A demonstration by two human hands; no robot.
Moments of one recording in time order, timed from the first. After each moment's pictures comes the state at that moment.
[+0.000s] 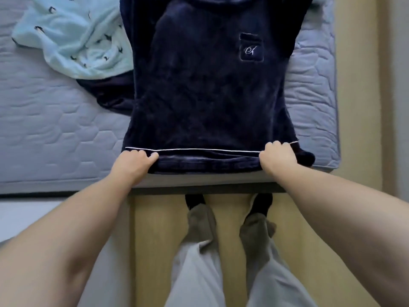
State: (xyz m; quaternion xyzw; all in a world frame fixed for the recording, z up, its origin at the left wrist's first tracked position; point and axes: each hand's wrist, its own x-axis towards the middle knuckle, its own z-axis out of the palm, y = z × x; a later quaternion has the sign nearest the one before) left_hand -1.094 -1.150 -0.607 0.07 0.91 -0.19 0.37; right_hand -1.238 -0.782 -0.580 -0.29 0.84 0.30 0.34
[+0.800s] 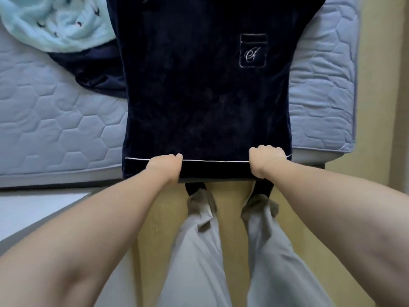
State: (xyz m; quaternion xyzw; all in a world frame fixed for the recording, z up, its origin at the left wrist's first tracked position) left_hand -1.103 -1.059 -0.656 -0.03 0.86 0.01 0.52; right_hand -1.203 -0.800 -0.644 -0.20 0.83 0.17 0.49
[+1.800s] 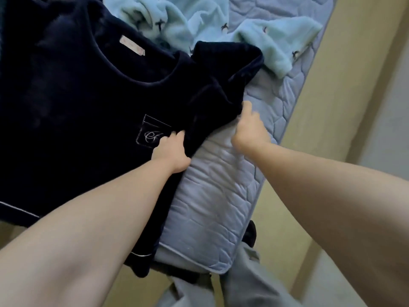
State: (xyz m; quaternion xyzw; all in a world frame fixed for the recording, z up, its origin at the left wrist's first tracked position) left_hand -1.495 -0.811 -0.719 -0.35 0.84 0.26 0.32; right_hand -1.660 -0.677 -0.683 -0.19 0.91 -0.08 0.36
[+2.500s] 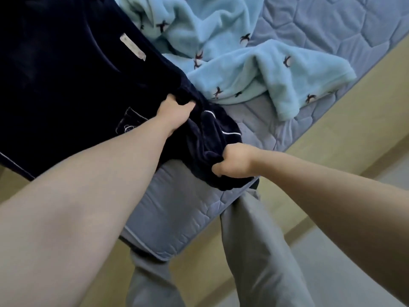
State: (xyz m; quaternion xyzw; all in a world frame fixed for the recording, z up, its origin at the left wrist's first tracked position) left_hand -1.630 -0.860 -0.749 -0.68 0.53 0.49 0.10; right_hand -1.774 -0.709 -0.670 -0.46 0.60 0.16 0.64
